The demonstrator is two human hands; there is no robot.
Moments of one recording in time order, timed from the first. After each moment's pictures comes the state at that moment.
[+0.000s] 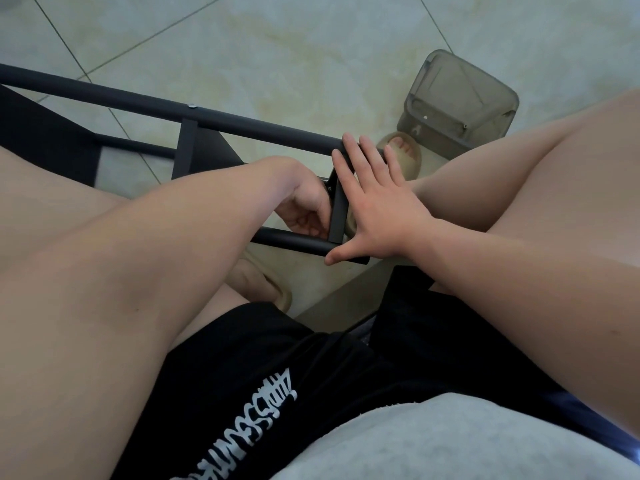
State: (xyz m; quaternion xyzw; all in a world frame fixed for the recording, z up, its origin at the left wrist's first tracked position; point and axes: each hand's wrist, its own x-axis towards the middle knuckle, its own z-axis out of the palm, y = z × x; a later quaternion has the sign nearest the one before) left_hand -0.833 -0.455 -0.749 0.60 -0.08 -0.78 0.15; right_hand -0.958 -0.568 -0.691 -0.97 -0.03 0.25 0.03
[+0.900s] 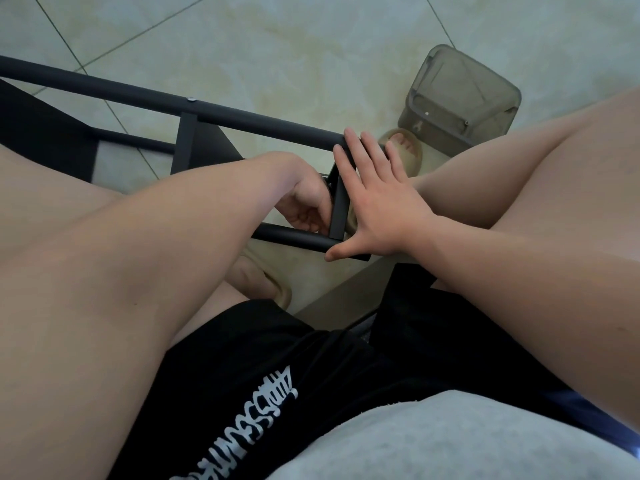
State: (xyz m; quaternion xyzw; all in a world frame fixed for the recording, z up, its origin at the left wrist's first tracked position) left_hand -0.834 -0.455 -0.751 0.60 -0.07 -0.78 0.16; right_hand -0.957 -0.568 -0.690 -0.97 -0.03 0.24 0.03
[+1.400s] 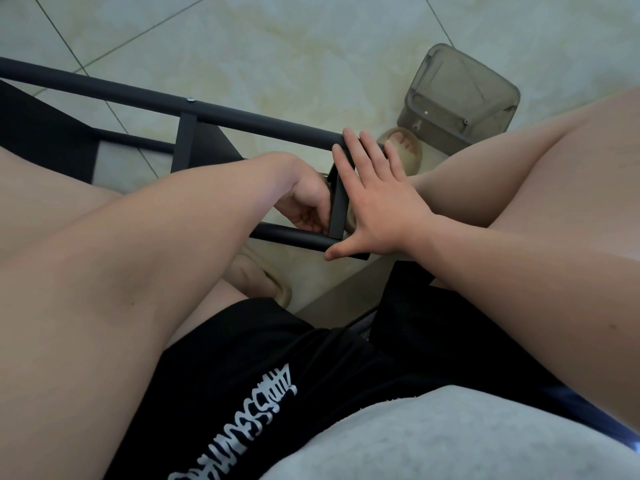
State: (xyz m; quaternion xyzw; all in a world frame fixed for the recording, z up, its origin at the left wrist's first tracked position) left_hand -0.837 -0.454 -0.749 0.59 -0.09 -0.78 0.19; right_hand -0.958 -0.567 -0.689 -0.97 -0.03 0.24 0.03
